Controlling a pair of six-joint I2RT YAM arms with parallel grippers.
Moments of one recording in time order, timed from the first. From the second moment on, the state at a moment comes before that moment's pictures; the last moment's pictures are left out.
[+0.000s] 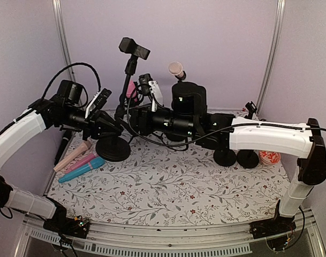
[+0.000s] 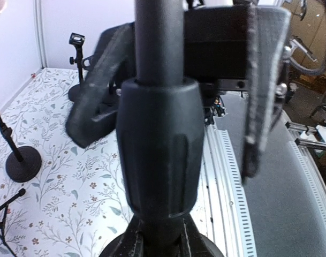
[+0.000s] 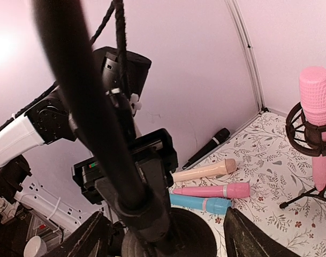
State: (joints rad) left arm -0.39 1.26 1.22 -0.73 1.13 0.52; right arm 1.16 1.76 1.56 0.16 -0.06 0.43
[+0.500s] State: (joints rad) left arm -0.38 1.26 1.19 -0.62 0.96 0.43; right arm 1.19 1.87 1.73 0.05 0.09 0.45
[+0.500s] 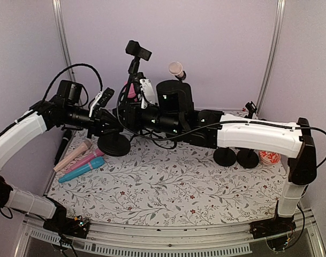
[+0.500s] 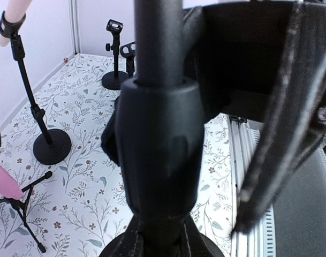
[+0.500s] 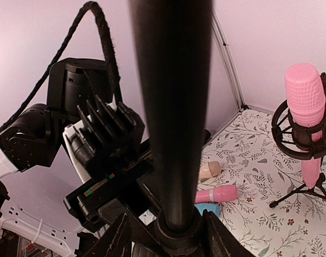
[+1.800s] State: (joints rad) left arm -0.36 1.22 1.19 -0.81 1.46 0.52; right arm 1.12 1.93 1.74 0.36 -0.57 0.46
